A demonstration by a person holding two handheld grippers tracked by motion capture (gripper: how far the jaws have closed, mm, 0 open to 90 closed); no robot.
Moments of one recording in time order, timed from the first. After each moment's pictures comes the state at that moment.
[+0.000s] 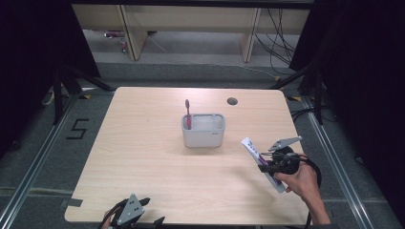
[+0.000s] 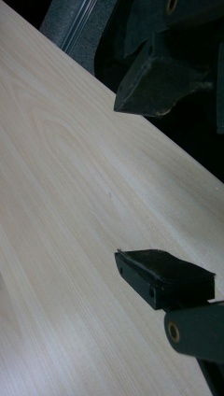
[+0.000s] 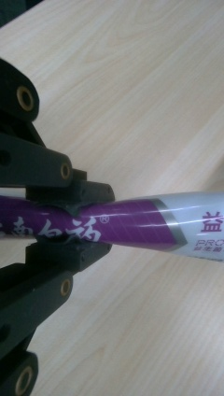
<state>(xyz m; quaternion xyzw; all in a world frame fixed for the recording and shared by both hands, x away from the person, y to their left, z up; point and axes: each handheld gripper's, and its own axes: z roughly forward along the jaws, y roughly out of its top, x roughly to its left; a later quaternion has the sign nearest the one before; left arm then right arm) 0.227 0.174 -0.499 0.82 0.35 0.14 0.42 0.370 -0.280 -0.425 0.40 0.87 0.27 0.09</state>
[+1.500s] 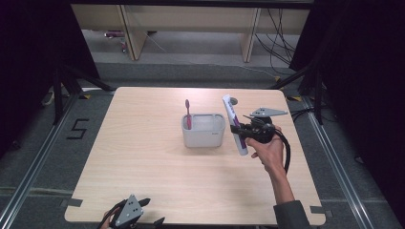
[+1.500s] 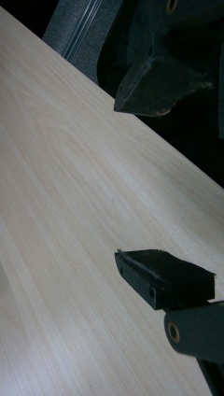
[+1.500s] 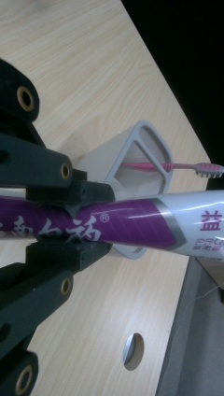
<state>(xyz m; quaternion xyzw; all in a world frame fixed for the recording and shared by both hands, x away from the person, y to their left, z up) 0.225 0.176 -0.497 0.82 0.34 0.14 0.43 0.434 -0.211 -0.388 0.39 0.78 0.47 0.14</state>
